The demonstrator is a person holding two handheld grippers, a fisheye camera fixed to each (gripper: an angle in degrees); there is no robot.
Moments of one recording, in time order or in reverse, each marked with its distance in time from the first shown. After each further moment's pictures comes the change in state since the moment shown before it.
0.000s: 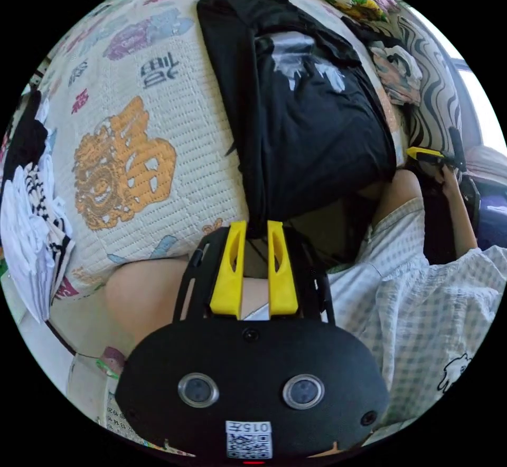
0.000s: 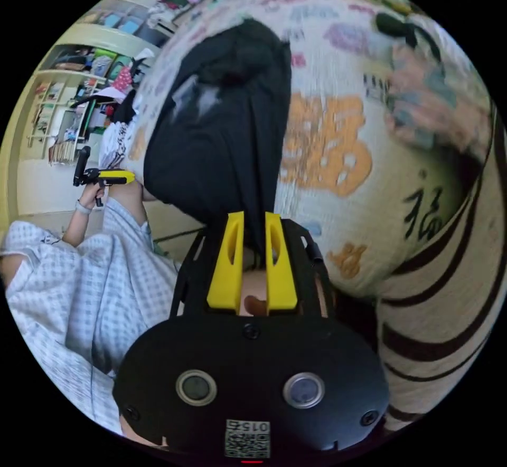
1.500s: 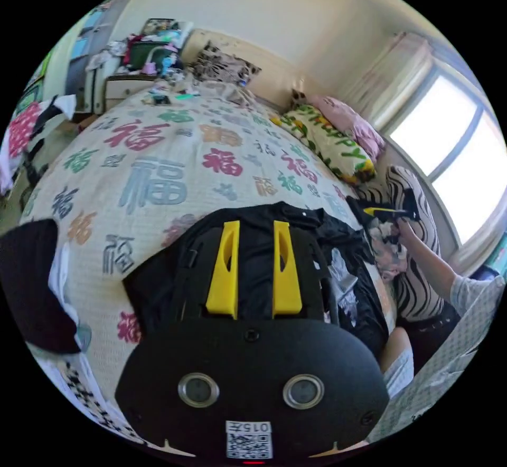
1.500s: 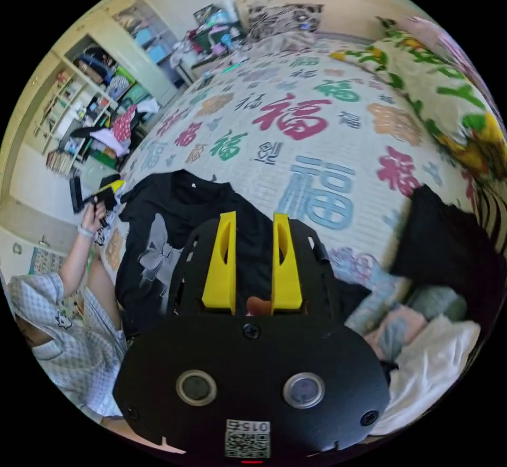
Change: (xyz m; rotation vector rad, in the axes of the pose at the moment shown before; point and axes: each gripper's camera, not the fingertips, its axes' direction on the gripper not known) left arm -0.179 -0.094 -0.299 0.884 0.088 -0.154; right arm 0.016 -0.357 -0.172 0.424 0.109 -0.187
